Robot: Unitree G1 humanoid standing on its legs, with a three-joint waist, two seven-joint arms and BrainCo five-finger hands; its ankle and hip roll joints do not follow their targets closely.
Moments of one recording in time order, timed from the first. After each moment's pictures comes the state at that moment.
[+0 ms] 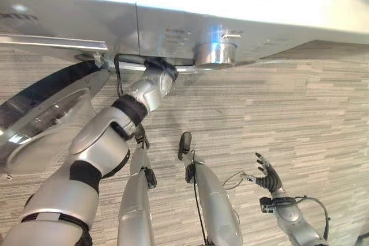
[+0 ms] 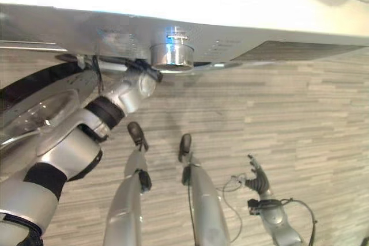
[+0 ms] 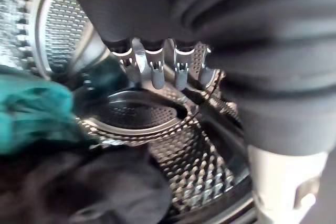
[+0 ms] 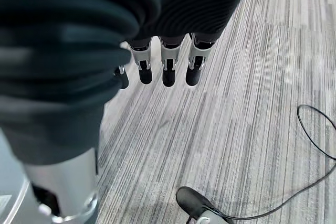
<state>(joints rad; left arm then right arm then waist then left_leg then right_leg) -1.24 0.37 -0.83 0.86 0.39 0.02 0.57 0.10 -0.51 0.34 0.45 0.18 -0.24 -0.26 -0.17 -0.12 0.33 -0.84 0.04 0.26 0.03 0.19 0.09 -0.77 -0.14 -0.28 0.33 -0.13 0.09</state>
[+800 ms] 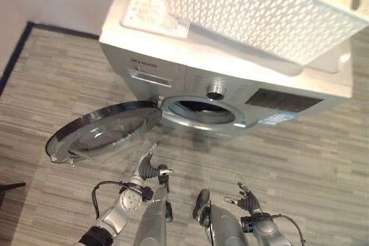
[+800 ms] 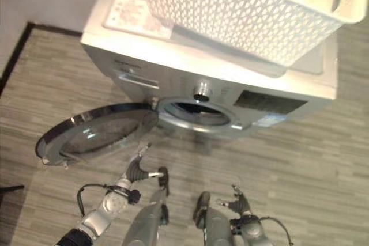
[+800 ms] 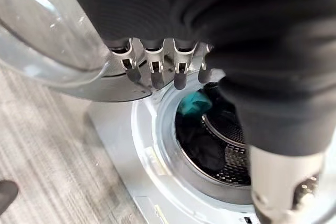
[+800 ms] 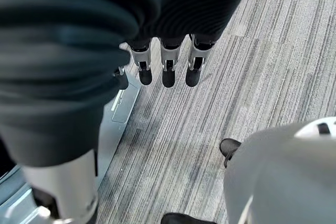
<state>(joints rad) -0.05 0.43 -0.47 0.38 0.12 -0.17 0.31 0.01 -0.27 0.36 0.87 0.18 -0.17 -0.17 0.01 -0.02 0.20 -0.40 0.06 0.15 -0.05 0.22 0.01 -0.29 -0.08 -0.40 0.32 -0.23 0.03</state>
